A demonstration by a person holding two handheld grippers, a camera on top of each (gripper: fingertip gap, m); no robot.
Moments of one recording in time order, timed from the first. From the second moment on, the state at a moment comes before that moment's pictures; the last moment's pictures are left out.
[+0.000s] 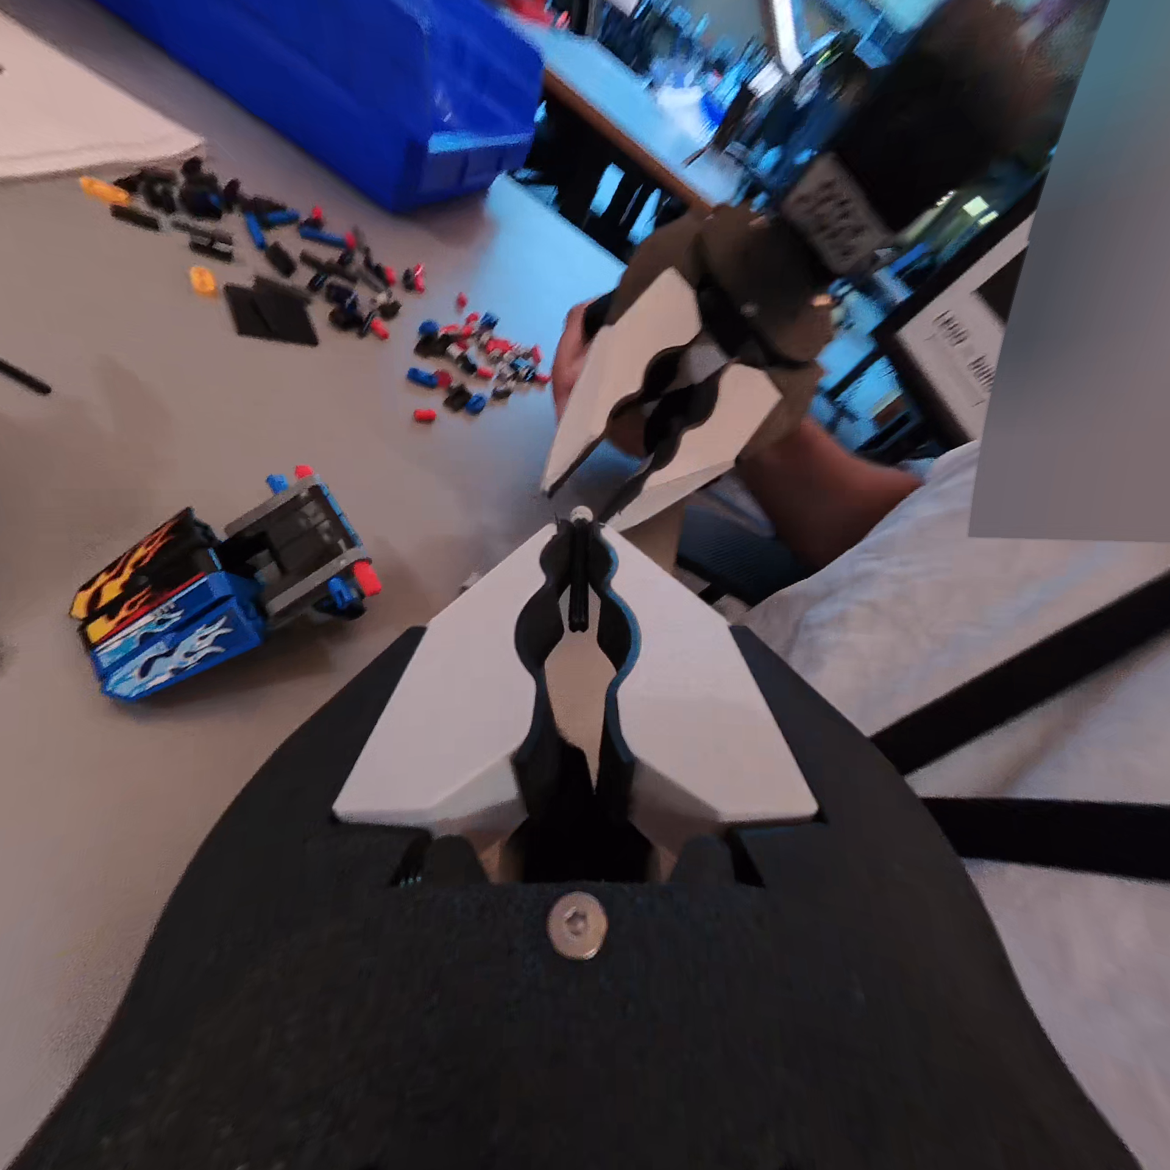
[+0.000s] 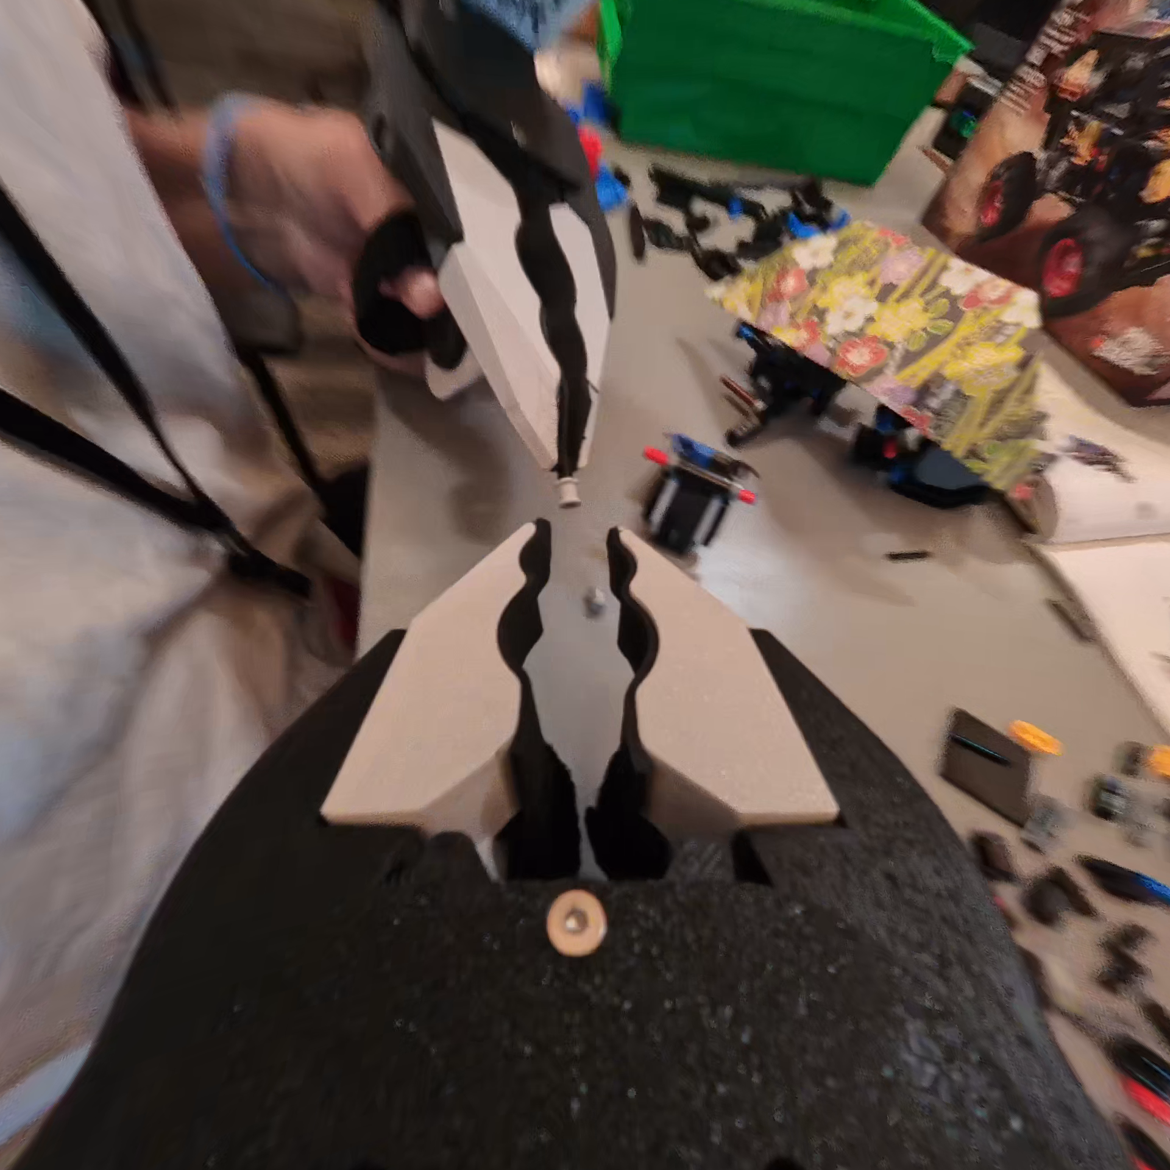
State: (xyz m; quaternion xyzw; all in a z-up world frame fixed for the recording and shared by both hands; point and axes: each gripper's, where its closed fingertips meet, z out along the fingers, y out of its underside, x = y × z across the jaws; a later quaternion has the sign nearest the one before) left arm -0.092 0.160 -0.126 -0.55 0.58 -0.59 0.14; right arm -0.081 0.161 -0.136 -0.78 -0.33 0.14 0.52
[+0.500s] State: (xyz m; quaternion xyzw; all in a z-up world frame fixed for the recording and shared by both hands) left arm -0.097 0.148 -0.103 -0.47 0.58 -0.65 0.15; right arm -0.099 0.152 -0.103 -0.70 -0.25 0.38 0.55
